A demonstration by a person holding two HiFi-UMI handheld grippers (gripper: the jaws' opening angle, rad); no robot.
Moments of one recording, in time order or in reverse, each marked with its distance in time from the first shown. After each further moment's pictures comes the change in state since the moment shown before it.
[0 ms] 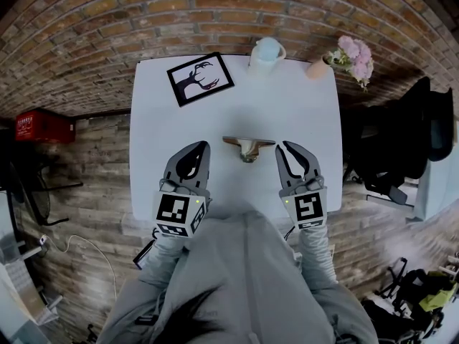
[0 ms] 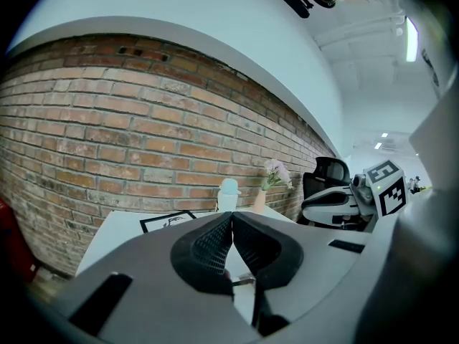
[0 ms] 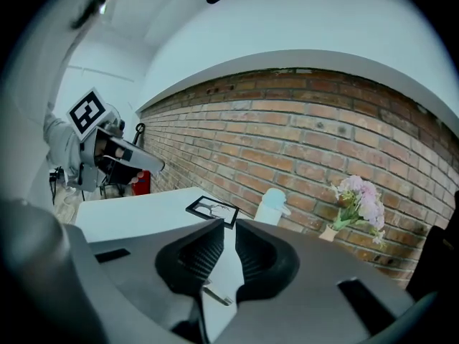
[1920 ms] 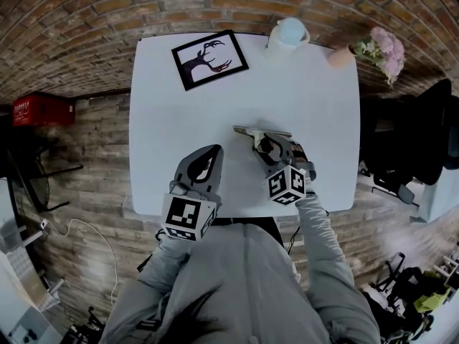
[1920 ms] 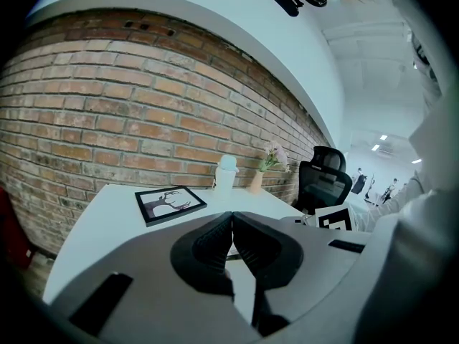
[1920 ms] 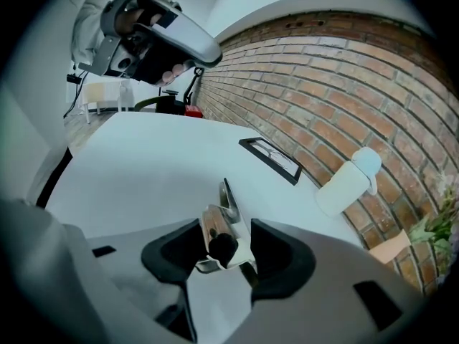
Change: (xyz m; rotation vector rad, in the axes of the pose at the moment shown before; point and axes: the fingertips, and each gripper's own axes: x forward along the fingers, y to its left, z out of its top) left arm 0.009 0.001 -0.059 -0.045 0.106 -0.042; right arm 0.097 0.090 -0.143 -0.396 0.324 0.321
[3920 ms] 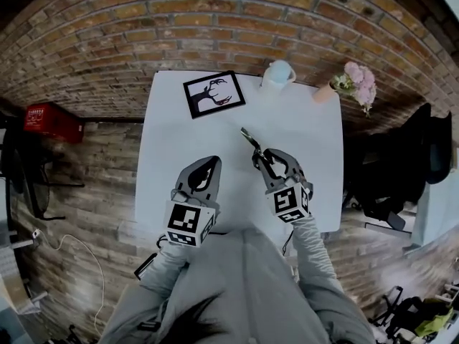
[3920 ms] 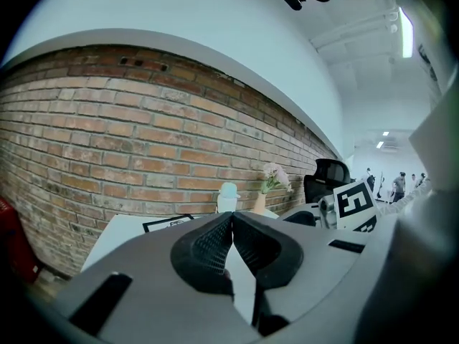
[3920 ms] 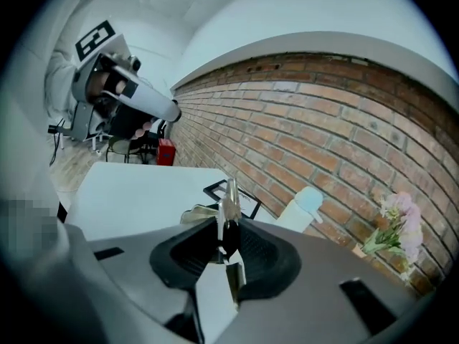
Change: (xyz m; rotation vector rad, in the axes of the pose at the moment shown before) left arm -0.028 -0.019 0.054 0.055 -0.145 0.065; right arm -0.087 -0.066 0.064 0.145 -0.222 -0.190
